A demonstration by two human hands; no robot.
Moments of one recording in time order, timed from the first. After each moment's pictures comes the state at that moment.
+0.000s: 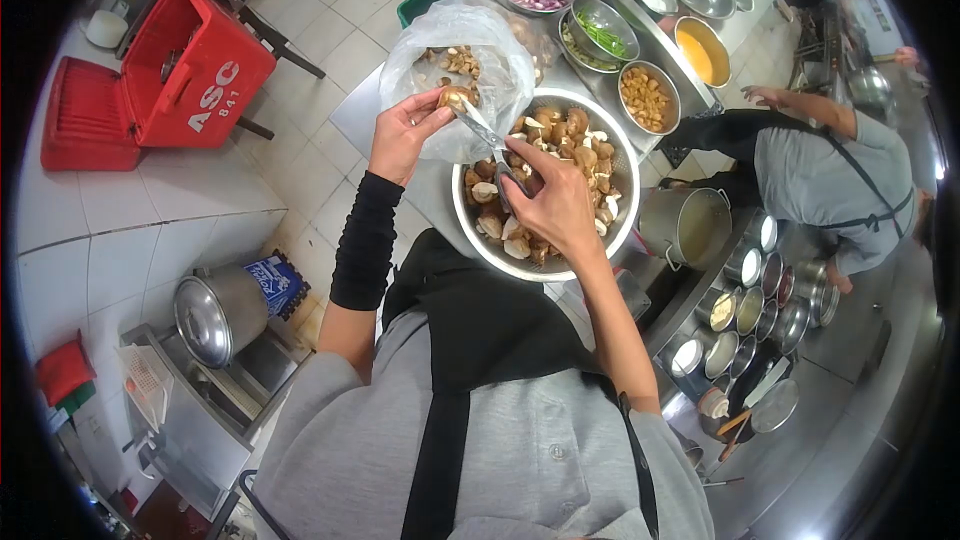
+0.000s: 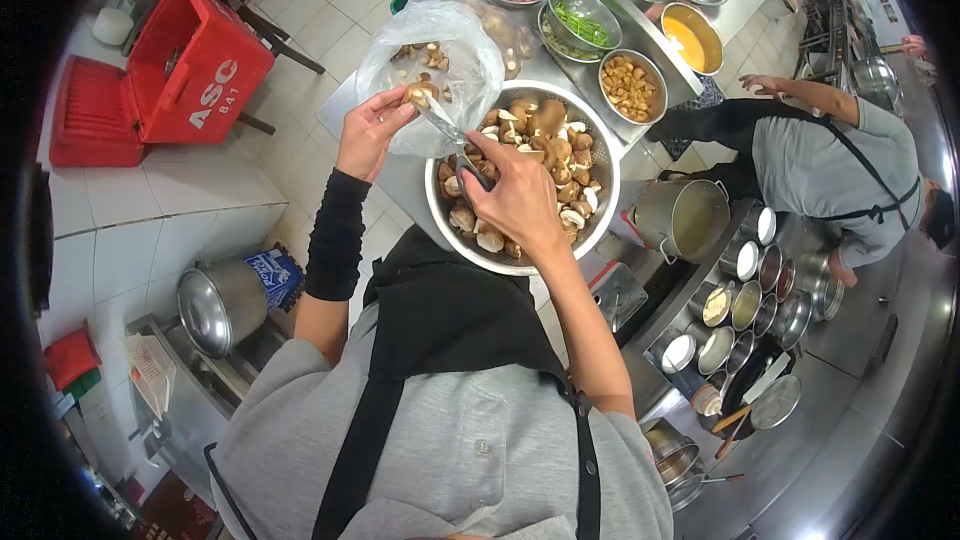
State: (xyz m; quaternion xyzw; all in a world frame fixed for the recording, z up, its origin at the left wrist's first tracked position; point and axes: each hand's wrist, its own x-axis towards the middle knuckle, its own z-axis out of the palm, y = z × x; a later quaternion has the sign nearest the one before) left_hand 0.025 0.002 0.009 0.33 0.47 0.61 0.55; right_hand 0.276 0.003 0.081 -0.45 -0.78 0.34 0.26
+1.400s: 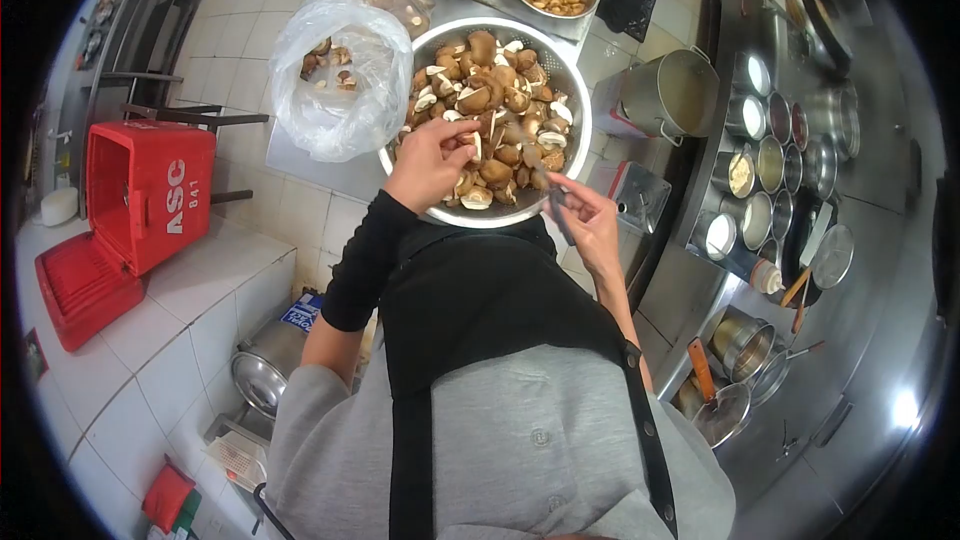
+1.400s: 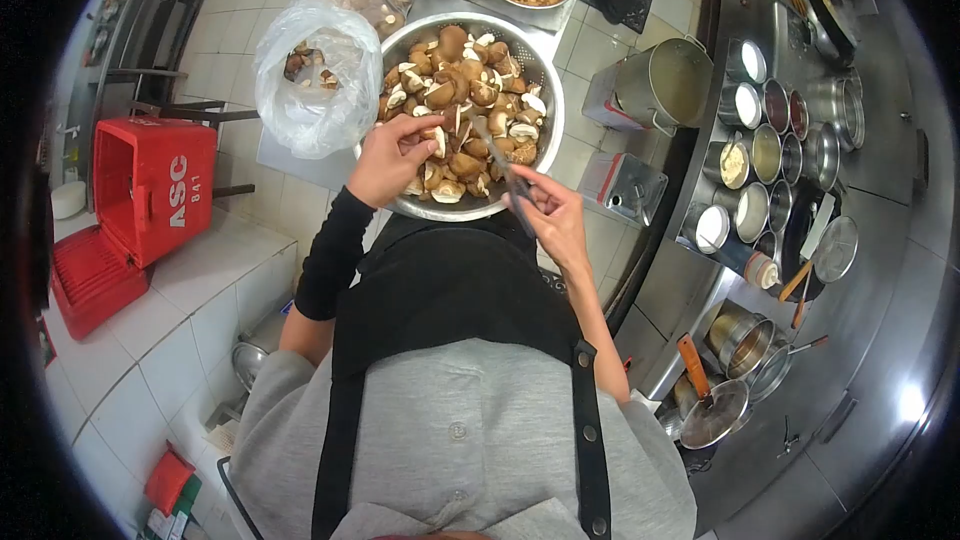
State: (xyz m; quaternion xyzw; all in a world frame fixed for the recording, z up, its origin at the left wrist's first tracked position) left_hand 0.151 -0.018 0.022 0.62 0.53 0.24 0.53; right_hand 0.414 -0.136 0.004 -0.59 -0.39 0.56 0.43
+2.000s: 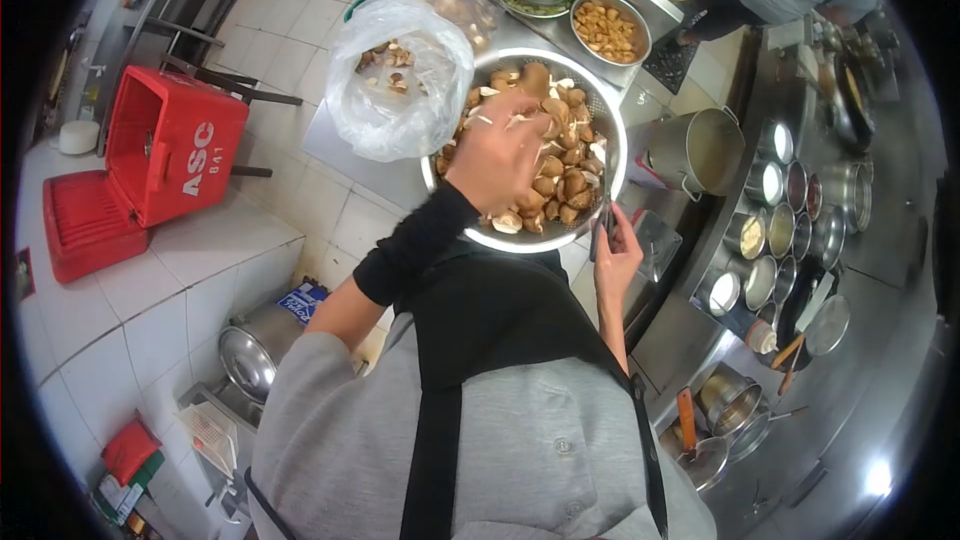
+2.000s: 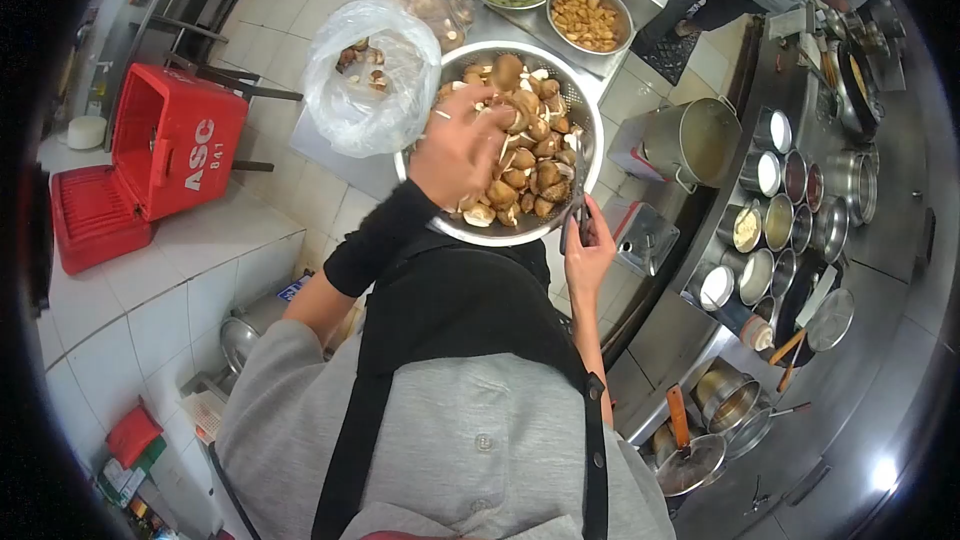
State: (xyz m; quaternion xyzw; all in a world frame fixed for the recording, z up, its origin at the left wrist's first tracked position) left_hand 0.175 0.004 0.034 0.79 0.44 0.40 0.17; right_hand 0.411 -0.135 -0.026 -0.69 -0.40 0.38 0.46
